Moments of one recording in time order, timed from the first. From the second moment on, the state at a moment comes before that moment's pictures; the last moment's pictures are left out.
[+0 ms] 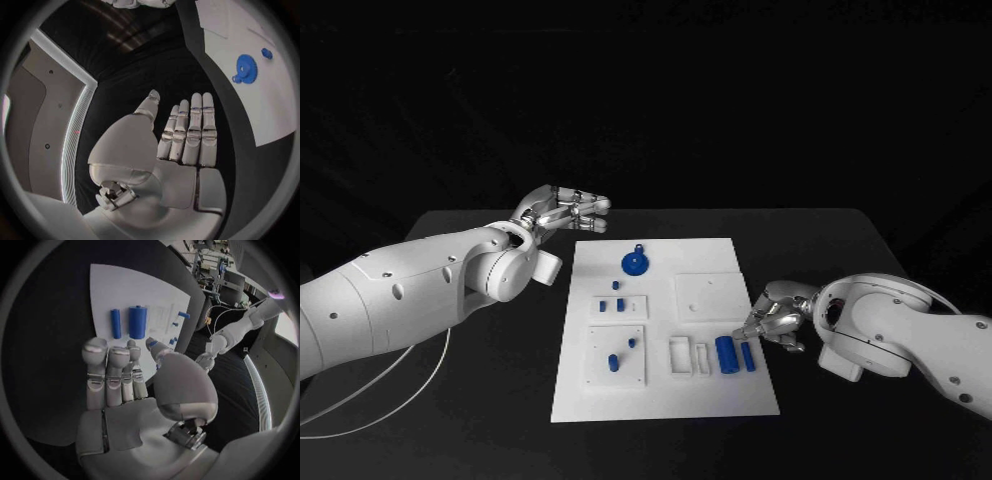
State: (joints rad) left arm 1.31 -0.74 -0.12 1.23 -0.21 -0.22 0.36; left_hand 1.28 0.00 0.04 -0.04 0.08 1.01 0.14 0.06 0.06 1.13 0.12 0.06 0.06 1.21 0.10 0.07 0.17 0.07 1.10 0.09 0.10 0.18; right arm 0.89 -0.98 0.32 1.72 -1.15 0.11 -0.61; right_hand 1.12 -0.10 0.29 0.07 0.20 1.15 0.06 0.07 0.22 1.32 -0.04 0.84 1.07 1.43 -0.10 0.98 0.95 0.08 1.46 -0.11 0.76 1.31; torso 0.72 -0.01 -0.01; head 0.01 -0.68
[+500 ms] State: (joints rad) left arm 1.31 -0.74 -0.12 1.23 -0.19 -0.19 0.38; left_hand 1.28 0.00 0.04 -0.04 0.08 1.01 0.14 0.06 0.06 1.13 0.12 0.06 0.06 1.21 0.10 0.07 0.17 0.07 1.10 0.09 0.10 0.17; right arm 0.89 -0.98 0.32 1.76 -1.15 0.16 -0.68; right_hand 1.08 -0.11 0.29 0.13 0.12 1.15 0.06 0.07 0.22 1.34 -0.04 0.84 1.12 1.44 -0.10 0.99 1.00 0.08 1.46 -0.11 0.82 1.31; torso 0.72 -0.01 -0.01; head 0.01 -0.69
